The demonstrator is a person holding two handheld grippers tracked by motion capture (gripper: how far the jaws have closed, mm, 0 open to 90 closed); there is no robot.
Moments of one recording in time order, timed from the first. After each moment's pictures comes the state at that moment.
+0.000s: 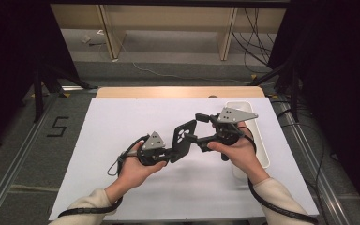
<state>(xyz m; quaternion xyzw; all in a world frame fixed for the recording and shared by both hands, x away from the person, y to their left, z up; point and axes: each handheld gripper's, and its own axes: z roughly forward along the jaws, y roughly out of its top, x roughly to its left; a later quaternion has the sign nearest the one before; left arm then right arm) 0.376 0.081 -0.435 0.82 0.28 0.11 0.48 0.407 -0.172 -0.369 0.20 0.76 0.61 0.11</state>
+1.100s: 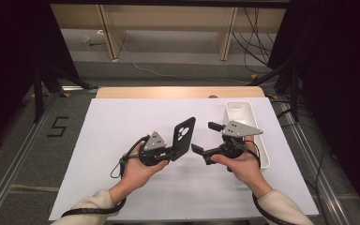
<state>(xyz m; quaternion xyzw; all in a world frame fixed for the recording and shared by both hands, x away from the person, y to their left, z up) 0.375 0.075 -0.439 0.81 0.31 0.13 0.48 0.383 -0.188 -0.394 0.25 0.75 0.59 0.16</state>
